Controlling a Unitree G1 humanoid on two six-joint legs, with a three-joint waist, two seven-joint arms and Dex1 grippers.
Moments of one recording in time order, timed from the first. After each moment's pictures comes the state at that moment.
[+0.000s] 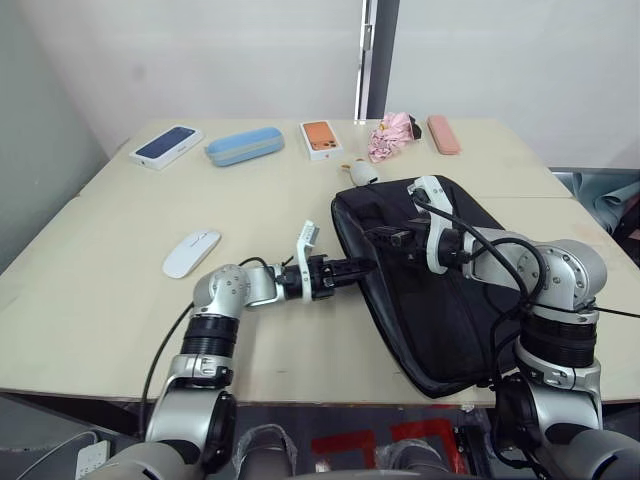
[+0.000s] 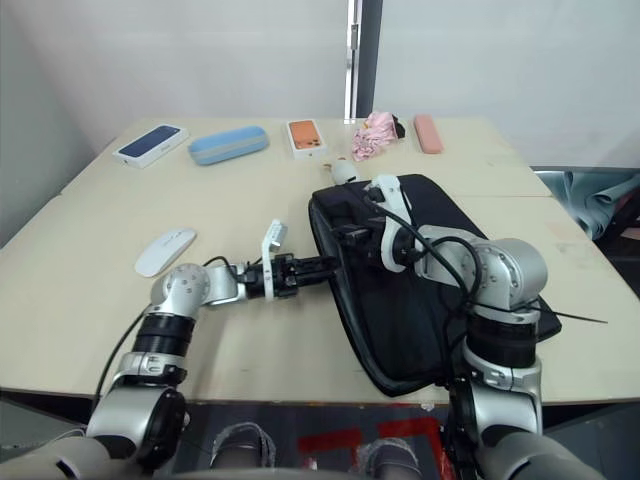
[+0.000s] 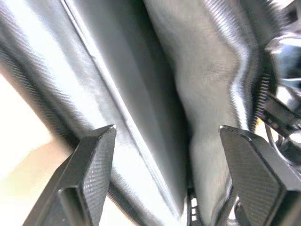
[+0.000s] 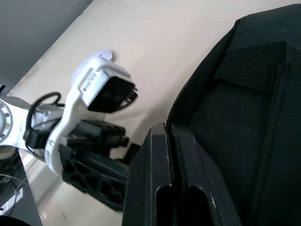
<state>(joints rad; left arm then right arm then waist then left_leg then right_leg) -0.62 0.23 0.12 0.24 -0.85 1.25 -0.67 -0.66 -0.30 -0.23 -0.36 0.76 1.51 0.35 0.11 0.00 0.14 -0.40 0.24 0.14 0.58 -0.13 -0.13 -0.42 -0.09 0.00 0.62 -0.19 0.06</state>
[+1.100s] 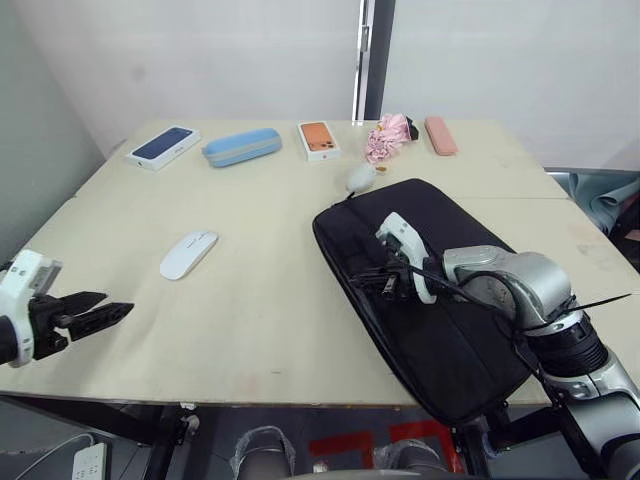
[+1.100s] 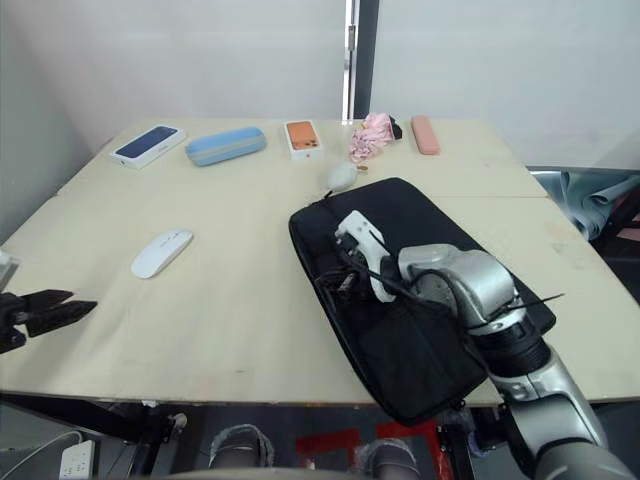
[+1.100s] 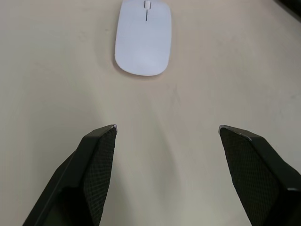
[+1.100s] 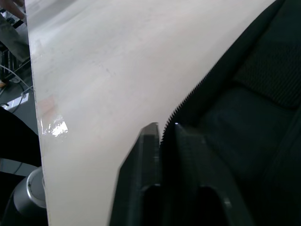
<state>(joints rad) 0.21 1.01 0.67 0.01 -0.60 0.73 -1.05 -0.58 -0.57 0.24 -0.27 0.62 1.09 0.74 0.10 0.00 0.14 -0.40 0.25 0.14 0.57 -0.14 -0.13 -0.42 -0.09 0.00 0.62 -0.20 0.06</state>
